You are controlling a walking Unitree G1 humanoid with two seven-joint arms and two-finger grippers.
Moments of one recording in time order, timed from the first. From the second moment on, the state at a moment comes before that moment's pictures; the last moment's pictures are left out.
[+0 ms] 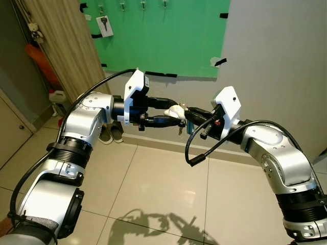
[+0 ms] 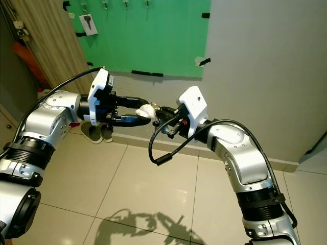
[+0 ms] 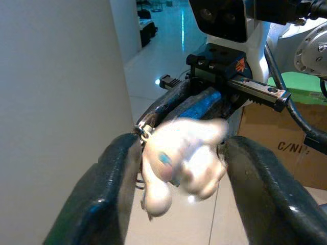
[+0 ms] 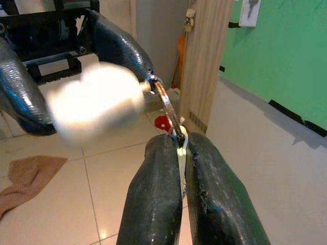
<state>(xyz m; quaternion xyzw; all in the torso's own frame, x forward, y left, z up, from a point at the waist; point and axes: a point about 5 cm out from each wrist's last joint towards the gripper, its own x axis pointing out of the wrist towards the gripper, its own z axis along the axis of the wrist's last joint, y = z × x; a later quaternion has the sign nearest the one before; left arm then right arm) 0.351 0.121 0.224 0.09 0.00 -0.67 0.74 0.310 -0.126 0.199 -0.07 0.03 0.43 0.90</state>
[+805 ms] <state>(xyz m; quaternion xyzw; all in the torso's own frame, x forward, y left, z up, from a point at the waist) 0.346 0.129 0.195 0.02 0.00 -0.59 0.81 0.305 -0.123 0.185 -0.05 0.04 0.42 0.91</state>
